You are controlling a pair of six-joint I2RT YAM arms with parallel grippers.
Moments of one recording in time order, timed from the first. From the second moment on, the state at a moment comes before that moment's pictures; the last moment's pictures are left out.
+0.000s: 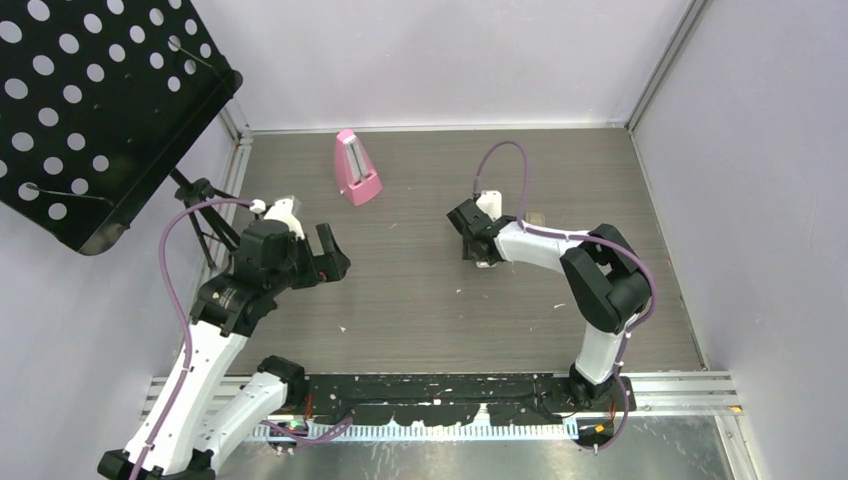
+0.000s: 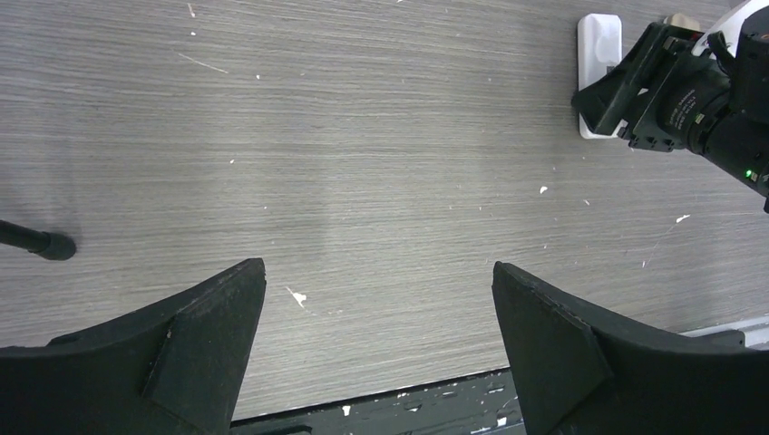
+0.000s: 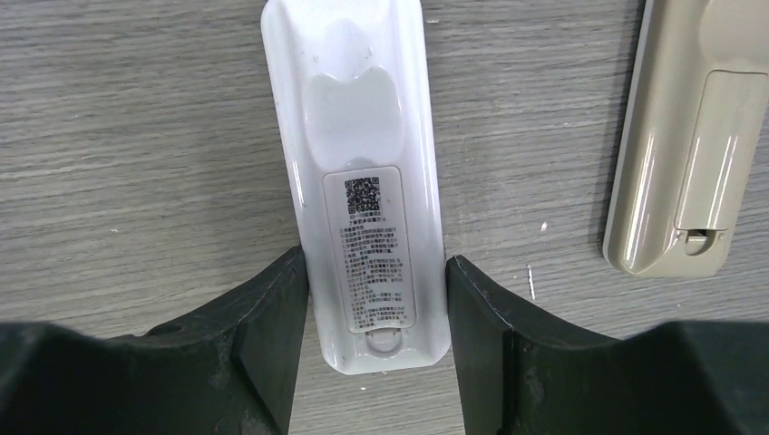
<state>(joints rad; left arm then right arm) -0.36 0.74 0.95 -0.86 -0.02 -0.49 0.67 1.81 1.08 -0.39 0.53 0.60</state>
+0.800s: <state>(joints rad) -0.36 0.49 1.17 -1.07 -0.07 -0.44 0.67 0.71 0.91 -0.60 0.66 0.59</state>
